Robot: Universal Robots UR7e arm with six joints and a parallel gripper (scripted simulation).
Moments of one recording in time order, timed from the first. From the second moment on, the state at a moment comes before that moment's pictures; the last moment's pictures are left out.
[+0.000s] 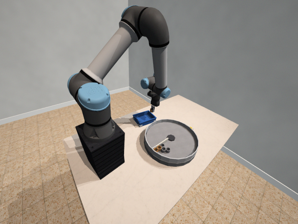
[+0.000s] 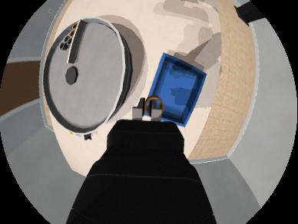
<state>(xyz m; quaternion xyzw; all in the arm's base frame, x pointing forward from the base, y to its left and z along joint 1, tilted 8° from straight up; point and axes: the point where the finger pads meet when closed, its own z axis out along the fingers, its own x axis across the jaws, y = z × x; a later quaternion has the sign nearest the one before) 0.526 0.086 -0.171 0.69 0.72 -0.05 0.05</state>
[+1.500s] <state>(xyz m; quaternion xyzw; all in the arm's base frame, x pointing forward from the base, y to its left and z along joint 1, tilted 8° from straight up) 0.552 0.113 -0.225 0.69 0.72 -0.05 0.05</state>
